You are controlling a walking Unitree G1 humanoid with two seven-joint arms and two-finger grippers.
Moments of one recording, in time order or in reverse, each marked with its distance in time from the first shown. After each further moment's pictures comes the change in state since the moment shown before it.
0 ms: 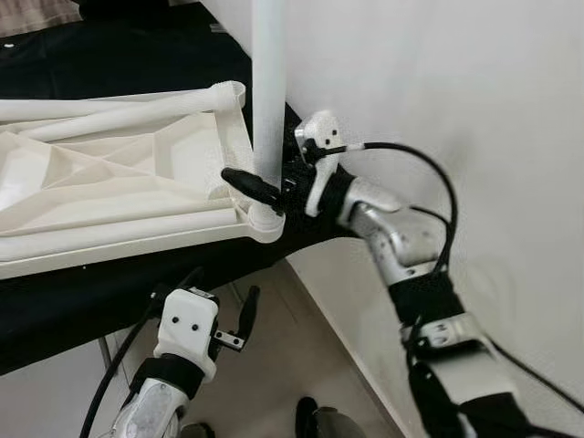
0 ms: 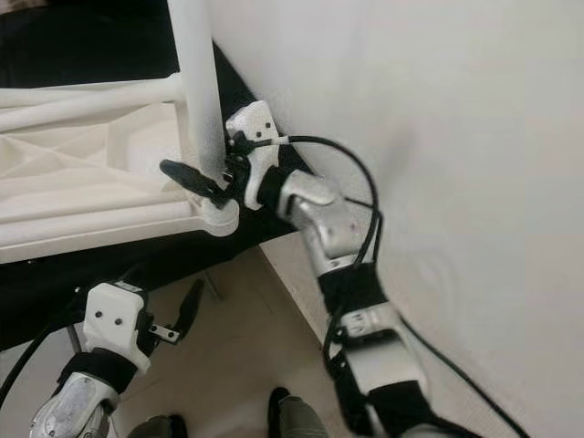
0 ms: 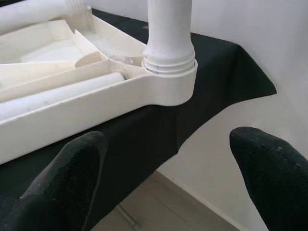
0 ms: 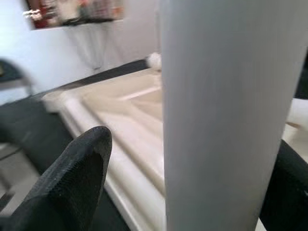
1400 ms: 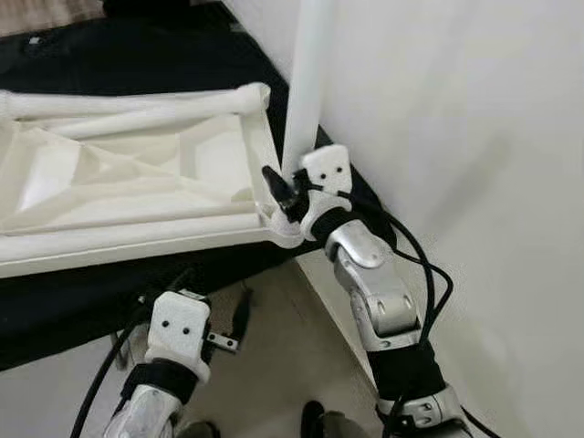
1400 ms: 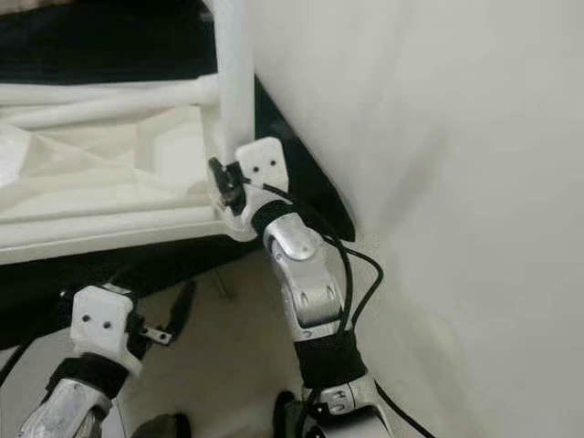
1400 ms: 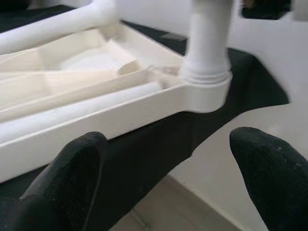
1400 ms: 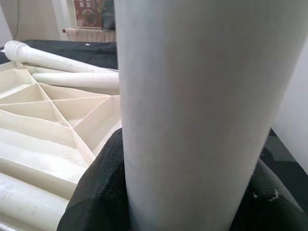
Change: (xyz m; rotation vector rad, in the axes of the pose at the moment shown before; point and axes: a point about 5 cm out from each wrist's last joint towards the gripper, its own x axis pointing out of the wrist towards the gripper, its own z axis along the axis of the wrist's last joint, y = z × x) left arm -0.001 0.002 0.005 0.010 -0.004 -0.005; right arm 0.000 0.032 -0.032 -0.028 0.087 -0.717
